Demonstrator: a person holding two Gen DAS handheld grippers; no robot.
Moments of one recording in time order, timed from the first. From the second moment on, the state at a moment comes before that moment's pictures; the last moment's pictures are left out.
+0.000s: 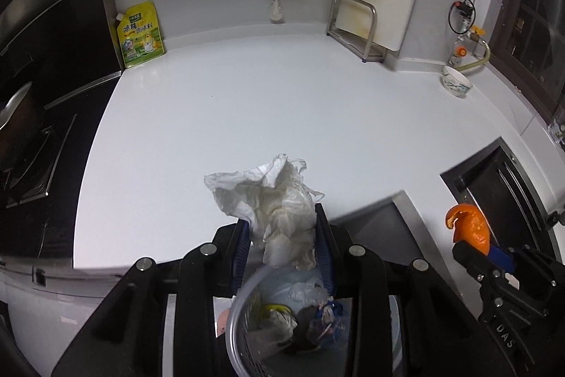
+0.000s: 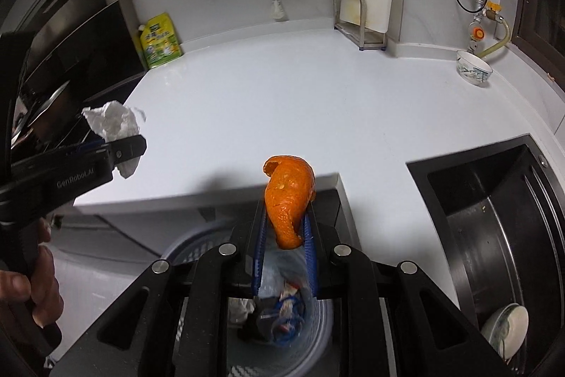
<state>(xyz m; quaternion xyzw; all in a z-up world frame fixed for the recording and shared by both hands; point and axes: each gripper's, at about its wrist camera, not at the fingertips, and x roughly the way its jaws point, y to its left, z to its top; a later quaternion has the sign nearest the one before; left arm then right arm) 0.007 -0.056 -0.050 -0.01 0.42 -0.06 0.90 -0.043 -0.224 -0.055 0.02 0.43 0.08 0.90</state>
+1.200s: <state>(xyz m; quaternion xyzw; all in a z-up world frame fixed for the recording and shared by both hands) -0.050 -0.035 -0.107 0.00 0.51 -0.06 0.86 -0.090 -0.200 -0.113 0.05 0.49 0.10 0.86</state>
